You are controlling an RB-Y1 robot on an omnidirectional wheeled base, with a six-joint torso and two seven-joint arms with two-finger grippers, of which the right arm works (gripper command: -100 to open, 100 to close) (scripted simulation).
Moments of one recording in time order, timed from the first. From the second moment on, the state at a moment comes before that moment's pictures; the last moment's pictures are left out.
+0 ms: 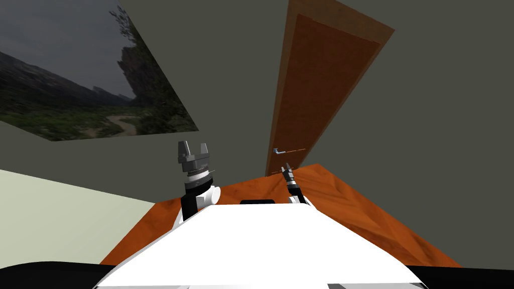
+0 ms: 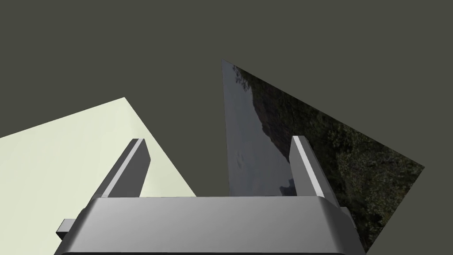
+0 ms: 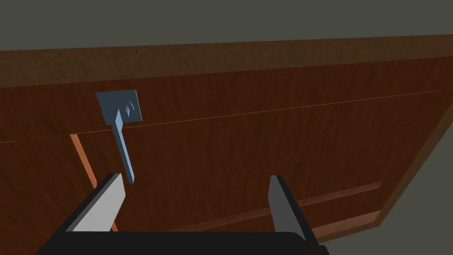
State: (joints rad) arm 0.20 -0.28 0.16 -1.23 -0.21 -0.80 -0.12
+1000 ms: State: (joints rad) arm 0.13 -0.33 0.20 -1.01 -0.24 -0.84 -0.15
